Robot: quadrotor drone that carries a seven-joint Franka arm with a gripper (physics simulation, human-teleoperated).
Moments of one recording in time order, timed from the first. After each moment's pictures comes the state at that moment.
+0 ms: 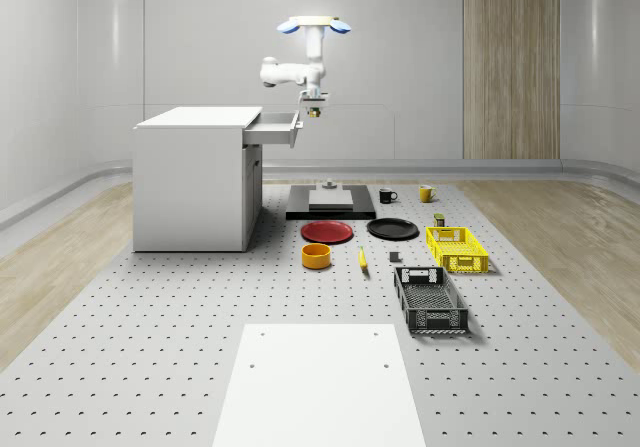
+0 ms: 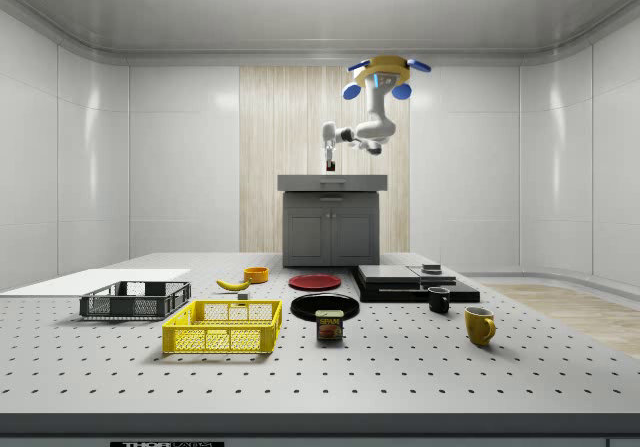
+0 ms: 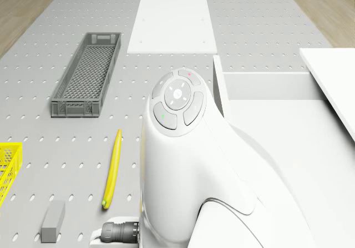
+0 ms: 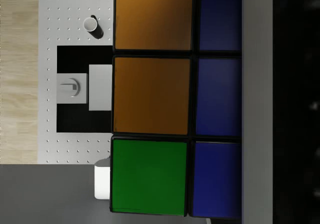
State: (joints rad) arm -1.15 -1.60 1.46 -2.90 -1.66 1.63 1.69
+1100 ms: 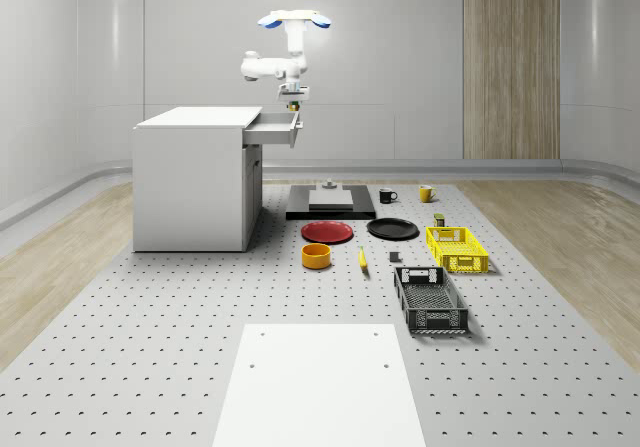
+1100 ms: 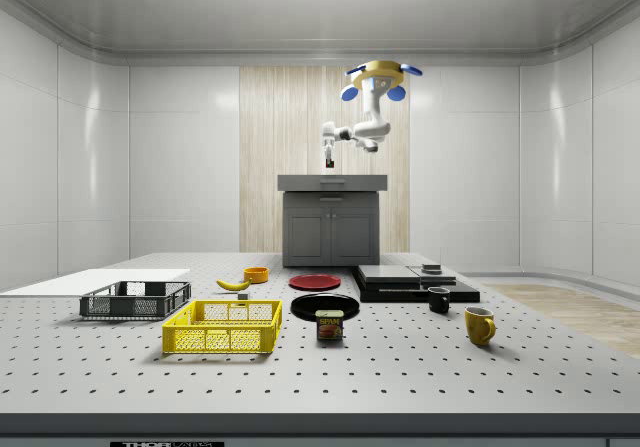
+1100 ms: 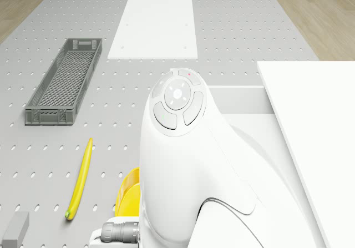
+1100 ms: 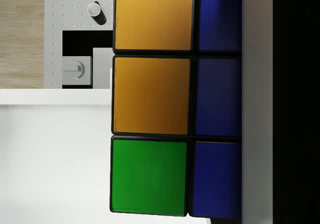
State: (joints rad) arm -1.15 -1.60 1.46 -2.90 -1.66 1.63 1.69
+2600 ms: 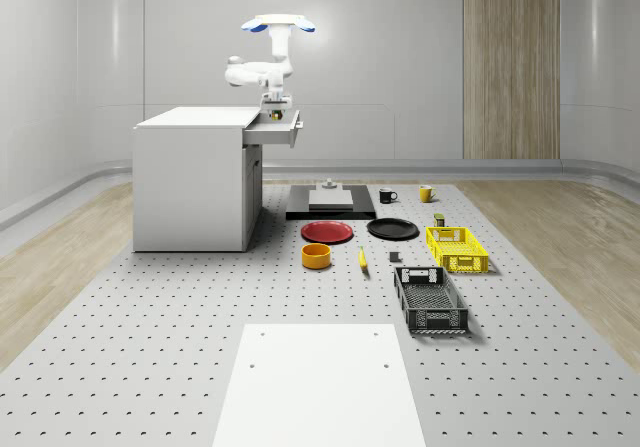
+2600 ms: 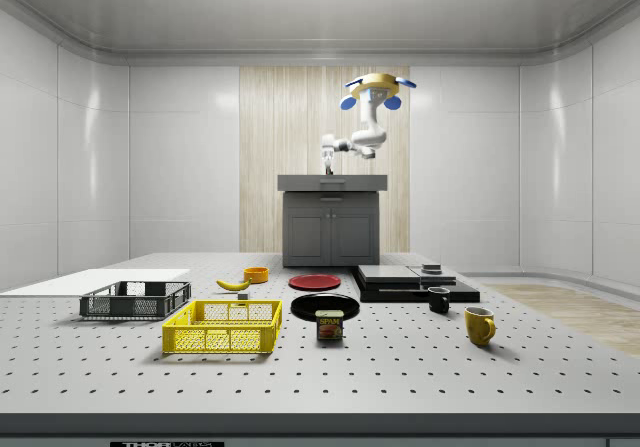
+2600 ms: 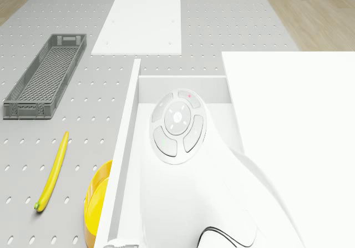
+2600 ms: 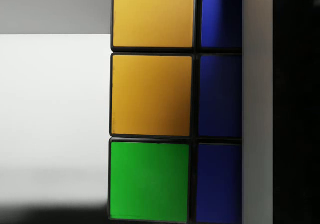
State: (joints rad) arm -1.17 -1.61 1.34 -2.88 -1.78 1.67 1.70
